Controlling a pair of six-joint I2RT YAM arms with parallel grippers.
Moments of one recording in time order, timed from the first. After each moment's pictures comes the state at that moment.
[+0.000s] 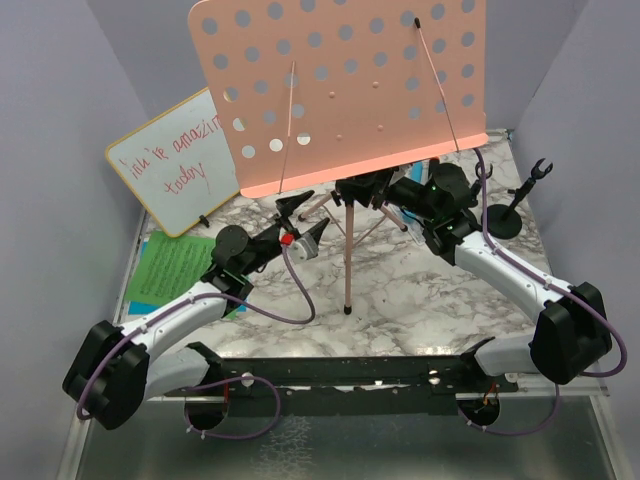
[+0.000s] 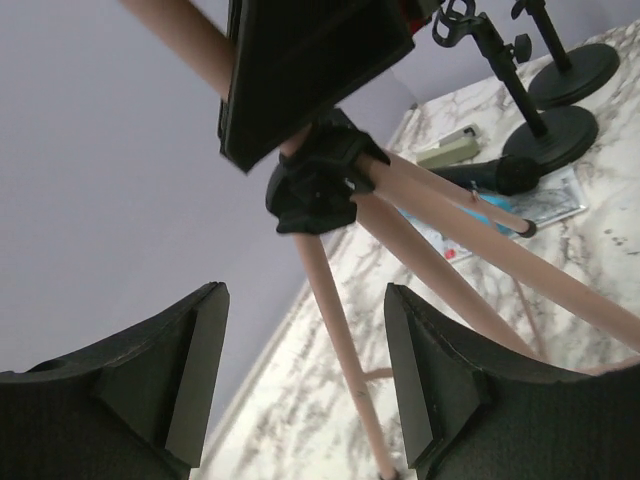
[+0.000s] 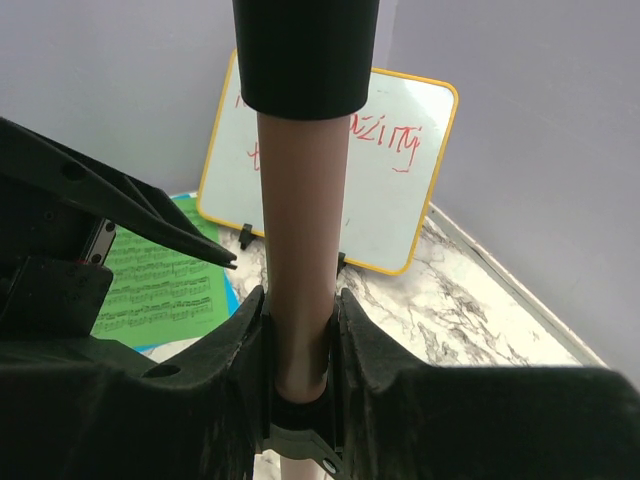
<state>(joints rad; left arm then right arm) -0.59 1.10 0.51 0.80 0.42 0.60 0.53 1.36 0.97 0.55 -0.61 -0.05</state>
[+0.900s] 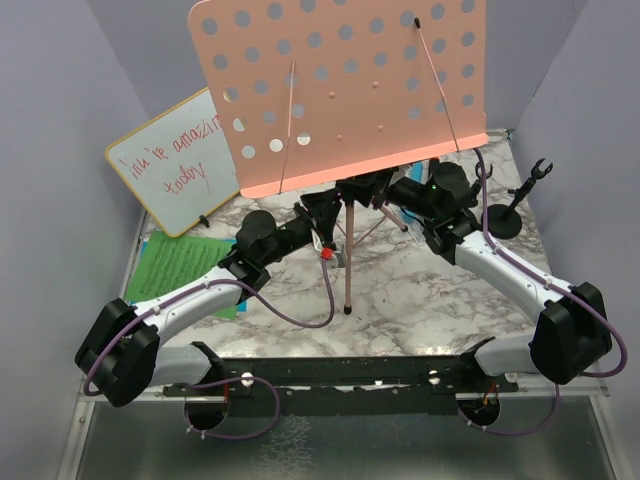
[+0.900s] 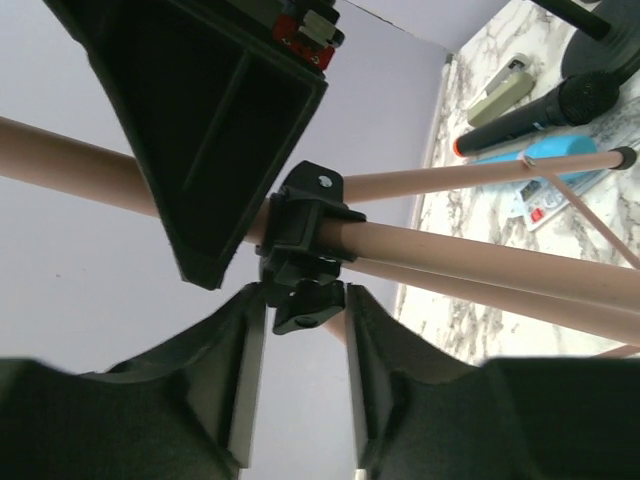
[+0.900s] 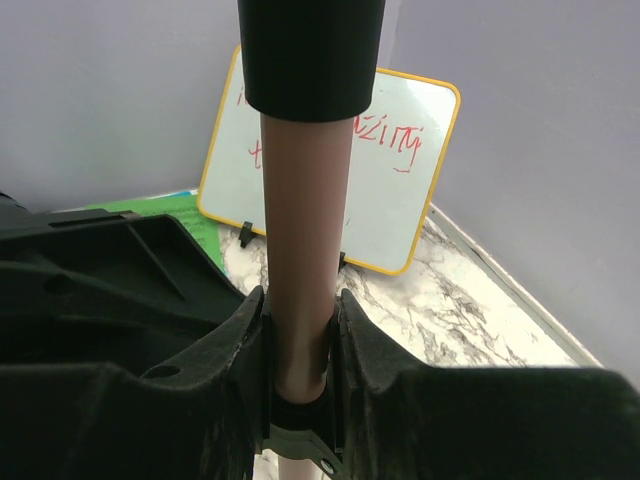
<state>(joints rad) -0.70 1.24 0.68 0.67 0.37 1.15 0.52 1.36 0.97 0.53 -0.62 -0.06</state>
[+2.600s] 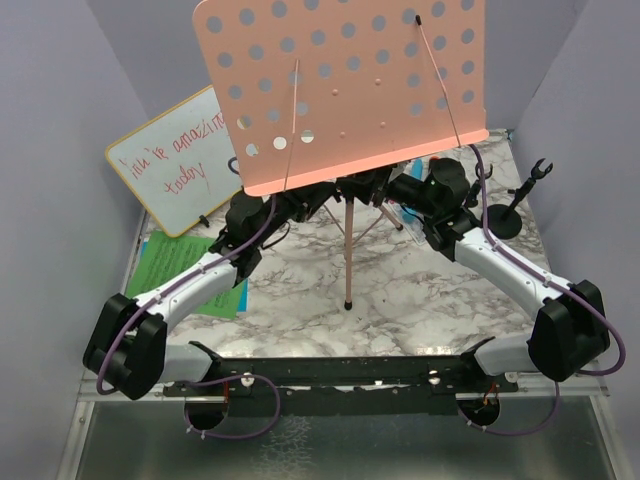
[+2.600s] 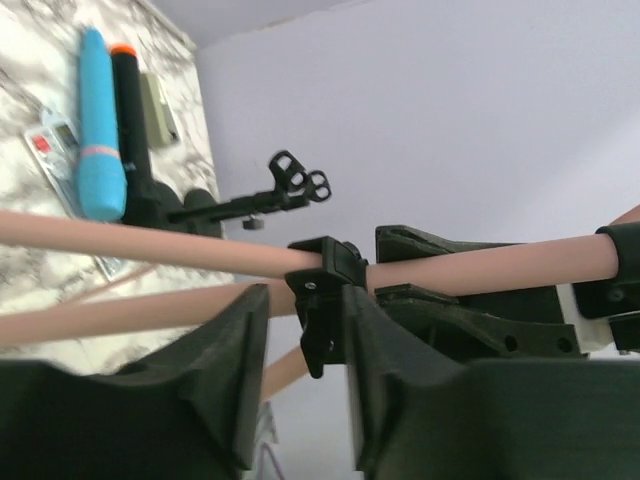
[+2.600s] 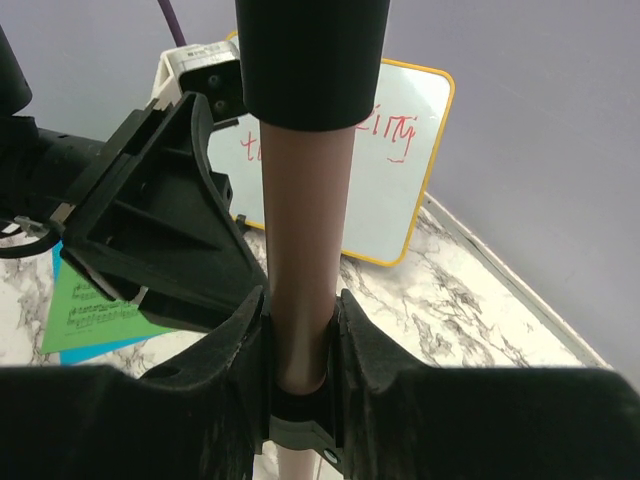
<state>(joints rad) -0.54 1.29 0.76 0.59 0.20 -1.37 0.51 1.37 1.00 0.49 -0.62 -0.07</state>
